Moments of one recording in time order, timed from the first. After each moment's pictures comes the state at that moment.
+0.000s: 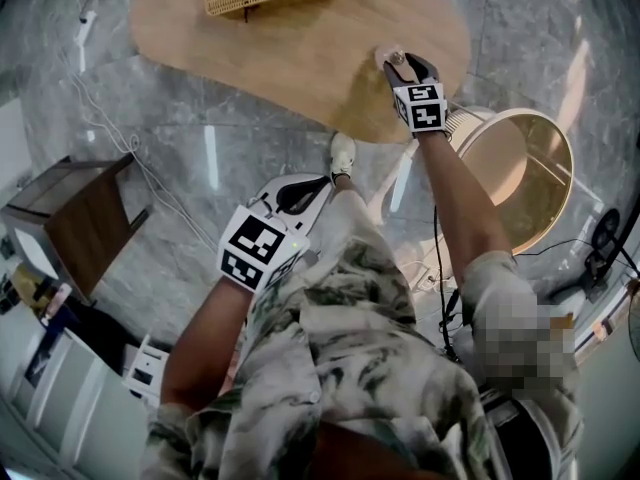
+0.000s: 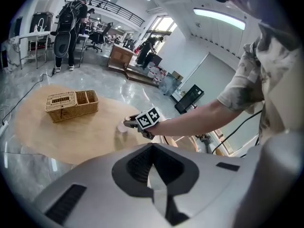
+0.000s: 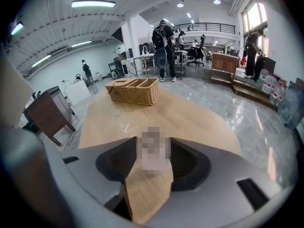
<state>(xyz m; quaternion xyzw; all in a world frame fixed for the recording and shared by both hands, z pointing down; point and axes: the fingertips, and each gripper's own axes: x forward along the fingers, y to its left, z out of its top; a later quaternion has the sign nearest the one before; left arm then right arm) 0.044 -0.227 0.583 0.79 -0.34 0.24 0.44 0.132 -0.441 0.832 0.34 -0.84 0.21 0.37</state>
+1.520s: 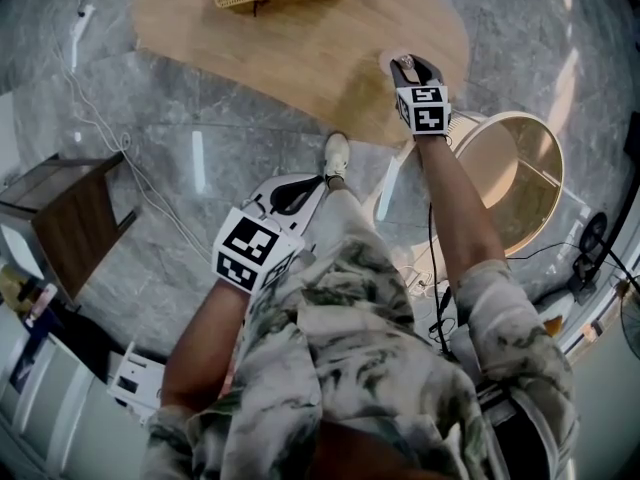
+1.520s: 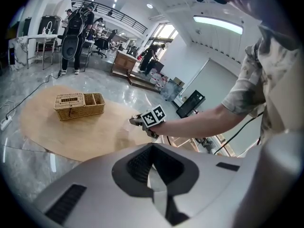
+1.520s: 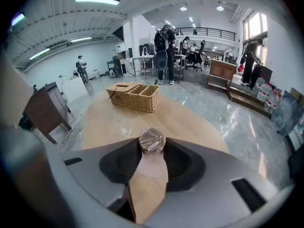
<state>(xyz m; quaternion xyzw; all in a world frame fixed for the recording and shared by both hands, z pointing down) 0.015 -0.195 0.572 0.80 -0.37 0.21 0.43 0.120 -0.428 0.789 0.36 -0.83 0.18 0.38</state>
